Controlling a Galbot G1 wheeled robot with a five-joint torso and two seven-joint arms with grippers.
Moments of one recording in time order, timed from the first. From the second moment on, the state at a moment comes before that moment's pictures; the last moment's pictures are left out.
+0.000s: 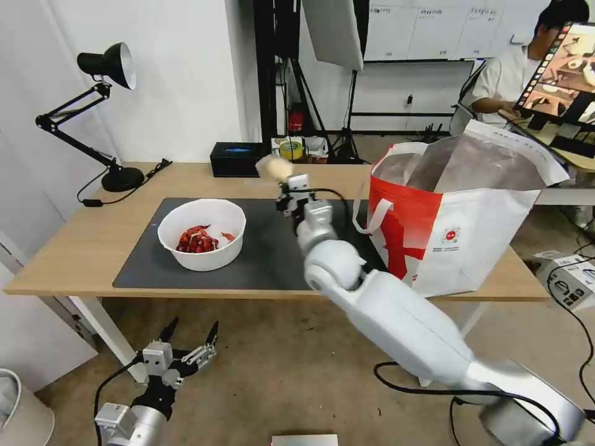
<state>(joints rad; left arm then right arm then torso) 1.82 -1.18 -0.57 -2.10 -0.45 -0.15 0.03 -0.49 1.17 -0.28 1.83 0.57 -0.22 0.57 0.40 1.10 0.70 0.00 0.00</state>
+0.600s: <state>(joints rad) 1.83 -1.19 -0.56 -2.12 -0.43 -0.15 0.03 -0.72 0.87 0.11 2.09 0.65 -0.24 0.61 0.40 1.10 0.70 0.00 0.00</state>
